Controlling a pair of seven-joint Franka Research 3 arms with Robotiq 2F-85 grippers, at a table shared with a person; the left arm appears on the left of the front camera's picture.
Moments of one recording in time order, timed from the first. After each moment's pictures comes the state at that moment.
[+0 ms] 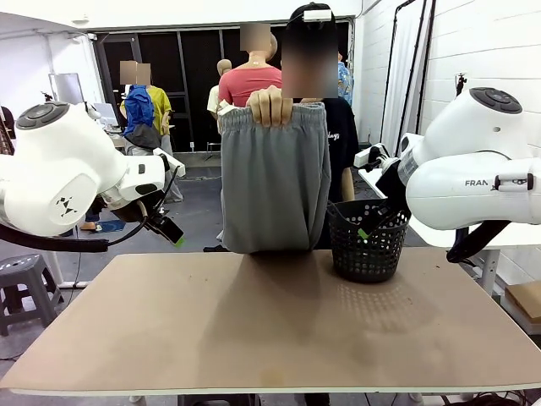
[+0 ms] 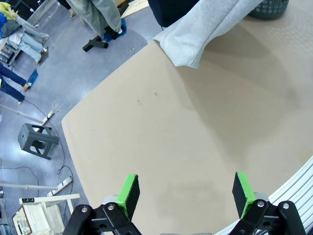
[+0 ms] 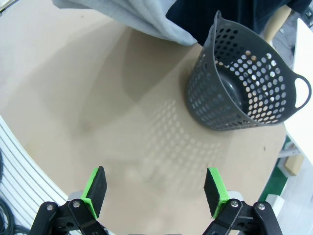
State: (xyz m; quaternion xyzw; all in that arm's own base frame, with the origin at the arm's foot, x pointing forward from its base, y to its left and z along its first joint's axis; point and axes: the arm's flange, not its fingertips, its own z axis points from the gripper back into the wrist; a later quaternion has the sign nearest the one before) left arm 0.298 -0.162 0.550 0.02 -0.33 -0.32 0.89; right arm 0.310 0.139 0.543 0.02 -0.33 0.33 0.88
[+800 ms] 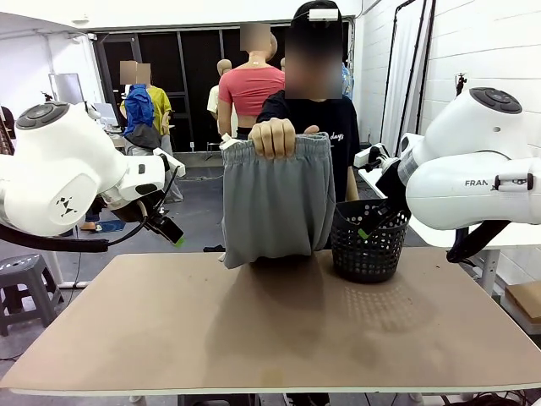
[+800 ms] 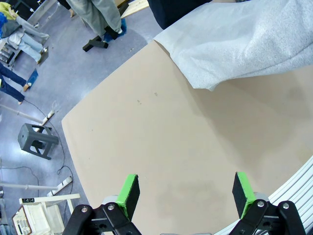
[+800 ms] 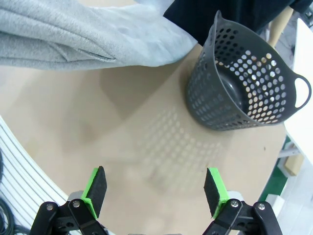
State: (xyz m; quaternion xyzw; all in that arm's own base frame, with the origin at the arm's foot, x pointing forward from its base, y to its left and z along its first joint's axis) left arm 0.298 -0.162 0.550 0.02 -0.33 -0.32 0.89; right arm 0.310 0.139 0.543 0.02 -0.33 0.33 0.88
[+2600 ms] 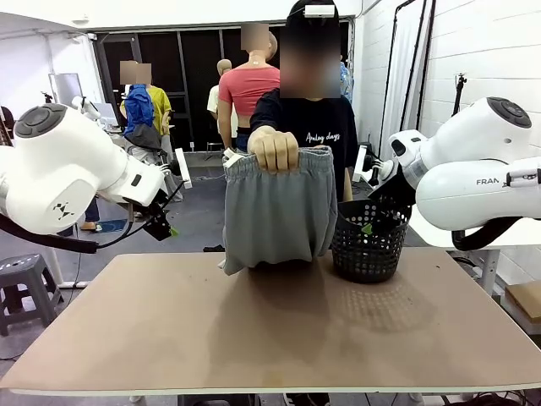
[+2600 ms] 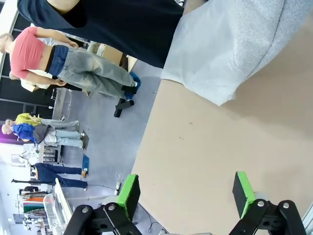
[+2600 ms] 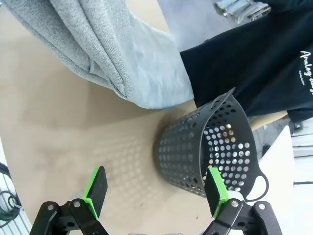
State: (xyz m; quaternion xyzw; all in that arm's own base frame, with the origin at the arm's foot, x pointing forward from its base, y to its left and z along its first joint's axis) left arm 0.319 -0.158 0.560 0.14 -0.37 -0.56 0.73; right arm 0.338 0.128 0.541 -0.05 -0.39 0.58 0.71
